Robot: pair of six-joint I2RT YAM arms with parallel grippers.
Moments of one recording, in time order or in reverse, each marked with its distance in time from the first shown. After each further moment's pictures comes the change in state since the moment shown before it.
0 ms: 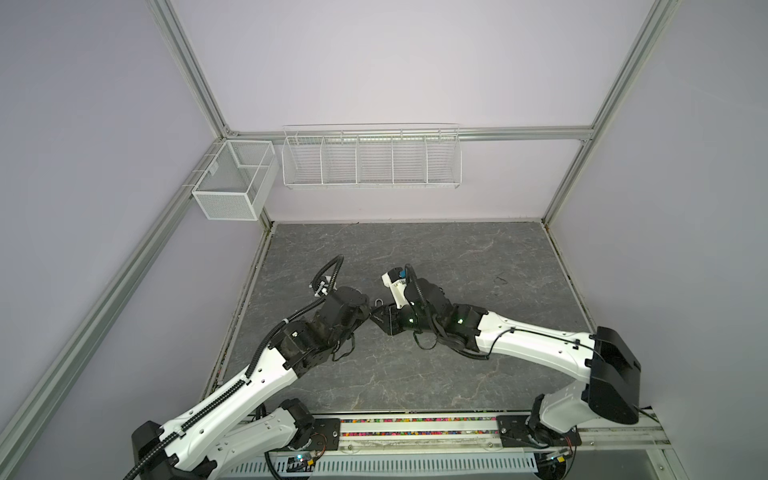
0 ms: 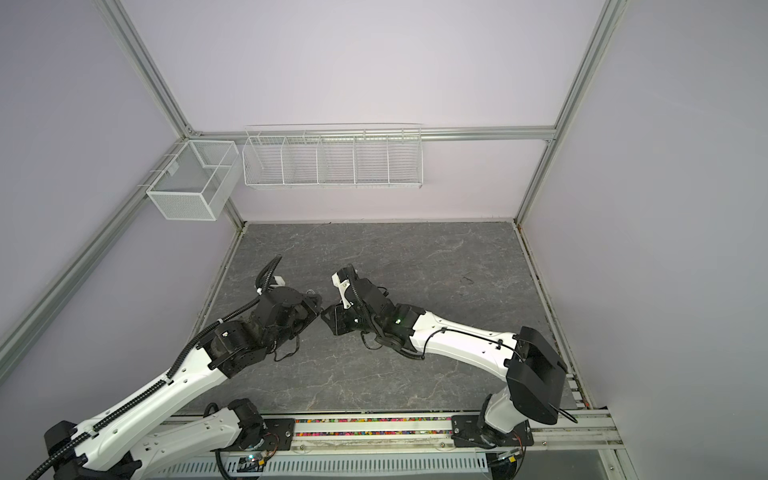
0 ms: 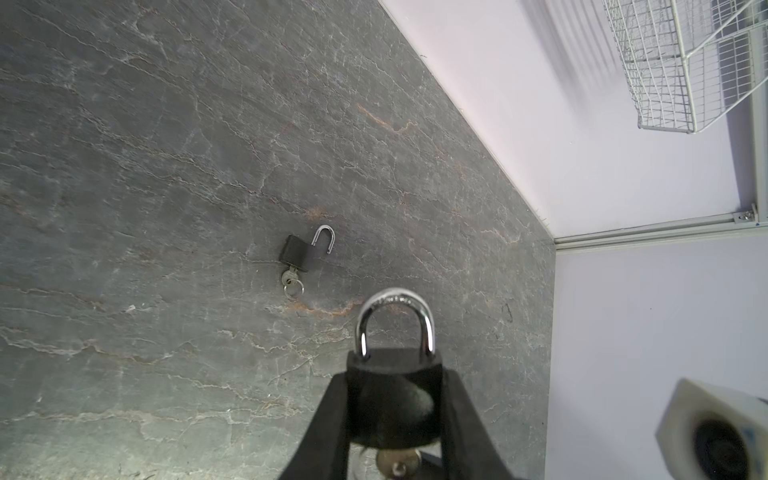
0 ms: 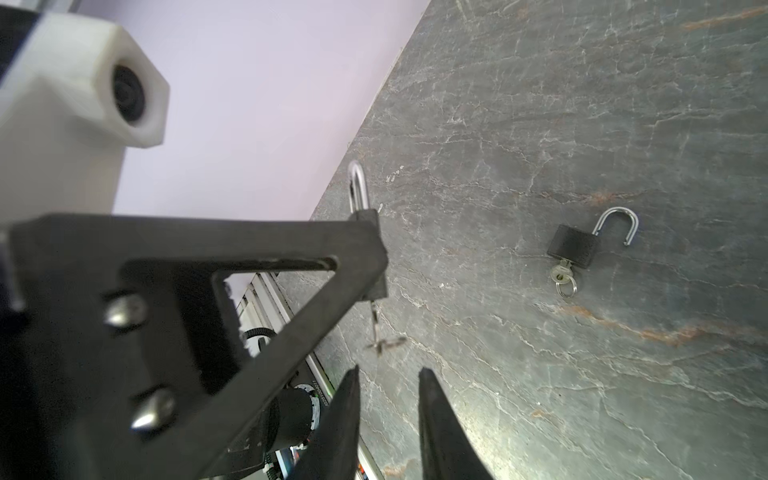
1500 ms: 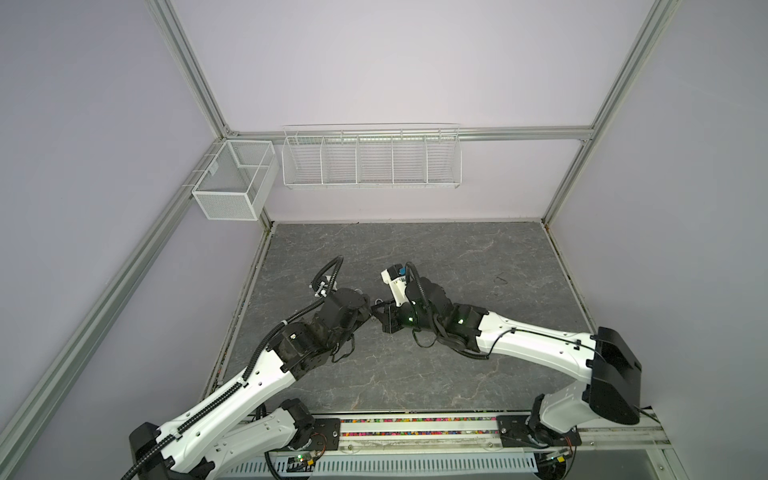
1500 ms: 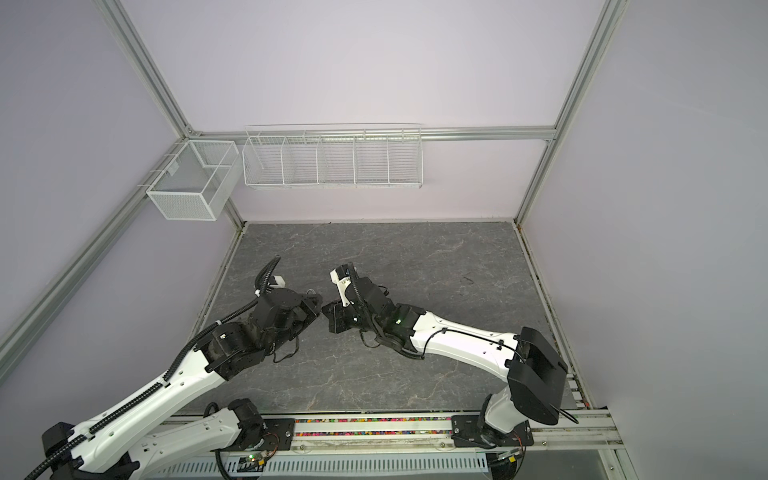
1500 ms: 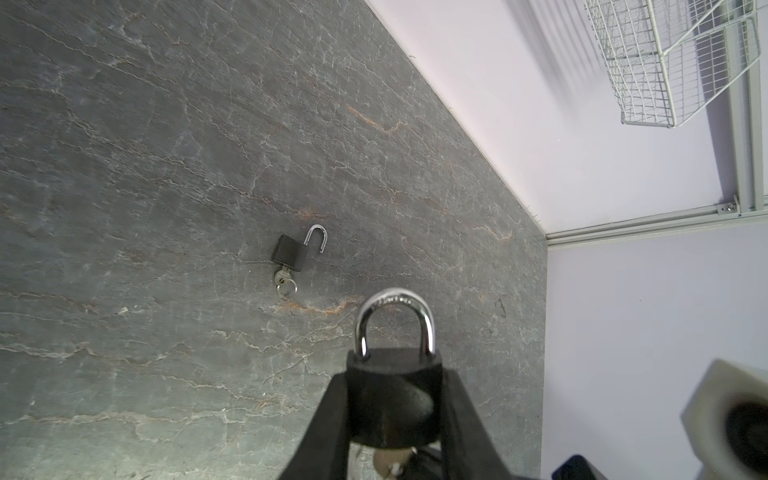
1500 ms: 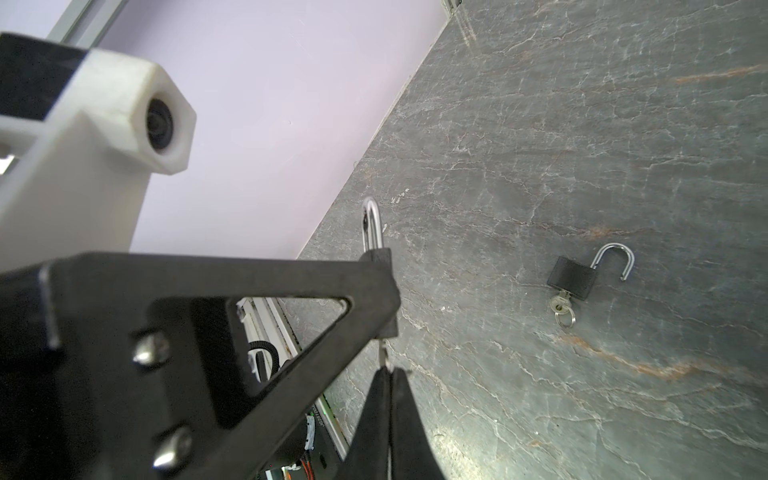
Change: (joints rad) left arm -0.019 -0.010 0.006 0.003 -0.005 0.017; right arm 0.005 0.003 0.001 0.039 0.041 -0.050
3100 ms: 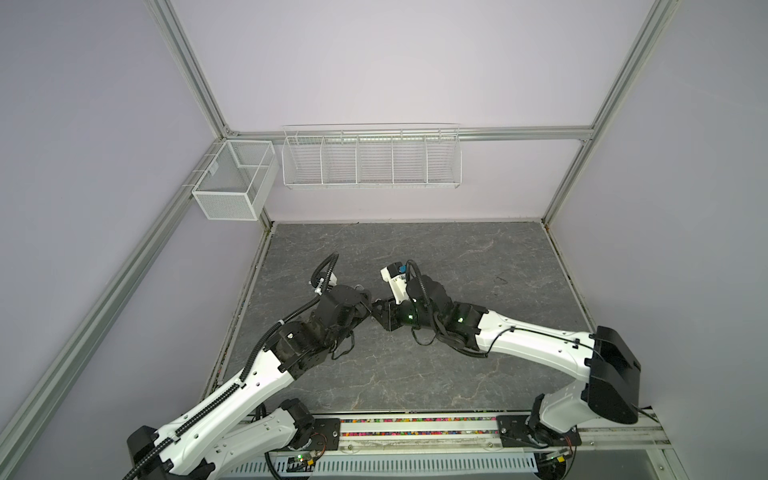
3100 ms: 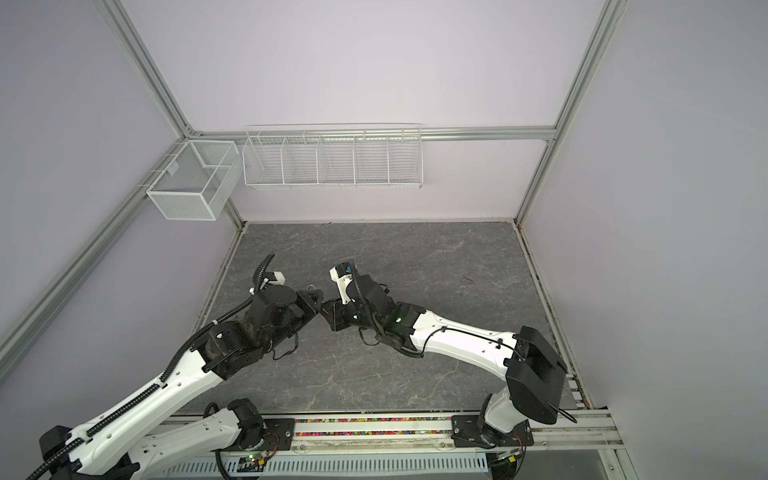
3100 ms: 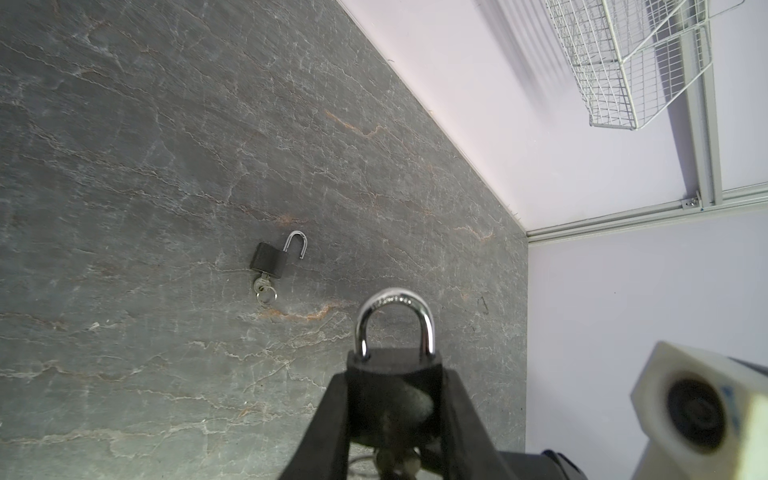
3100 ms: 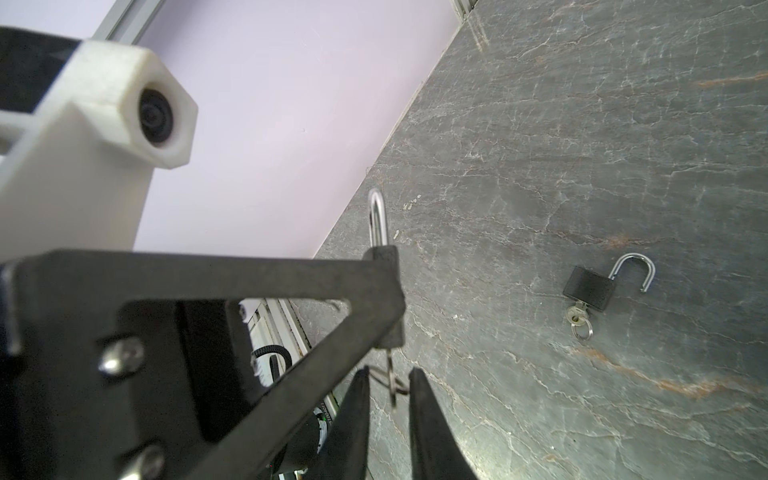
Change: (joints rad) left arm 0.018 -0.011 0.010 0.039 0.029 0.028; right arm -0.018 0.007 0.002 0.039 -0.049 0.025
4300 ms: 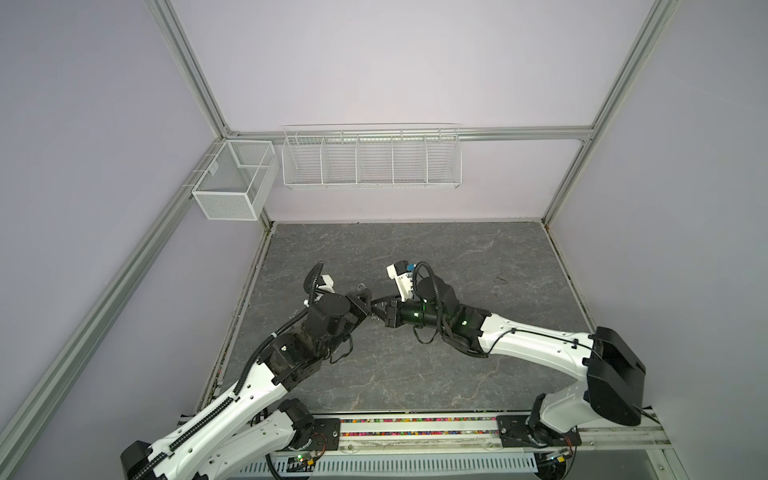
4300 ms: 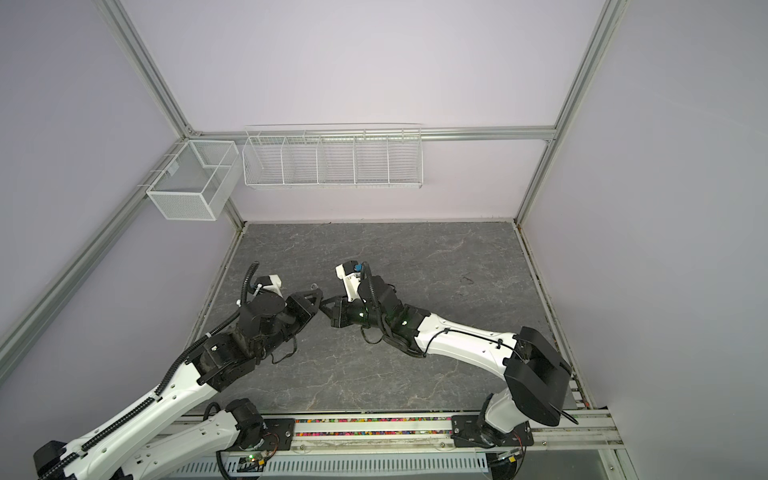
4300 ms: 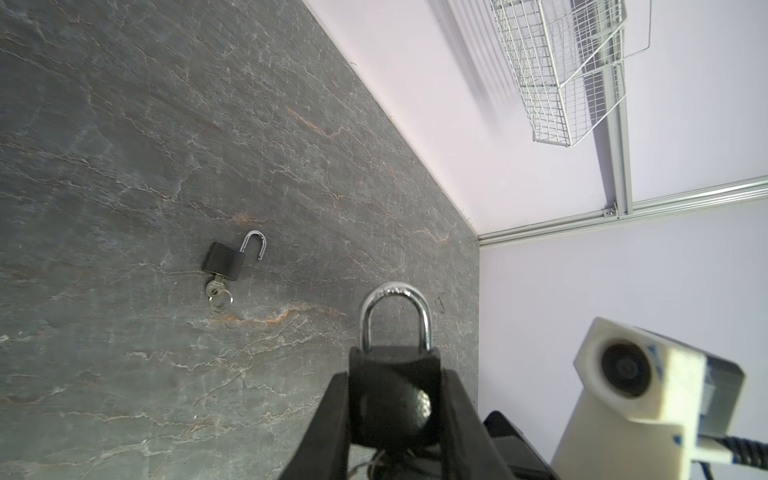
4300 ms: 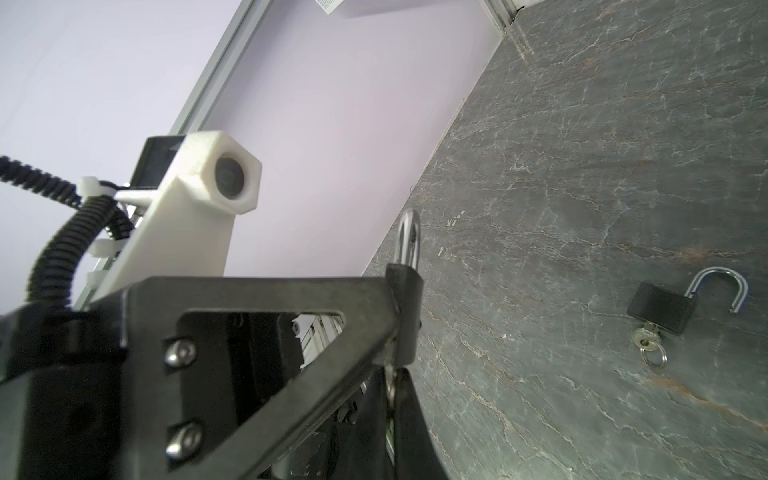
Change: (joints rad) left arm 0.015 -0.099 -0.122 0.179 0.062 -0.027; right arm -0.039 -0.023 -0.114 0.250 -0.116 0.133
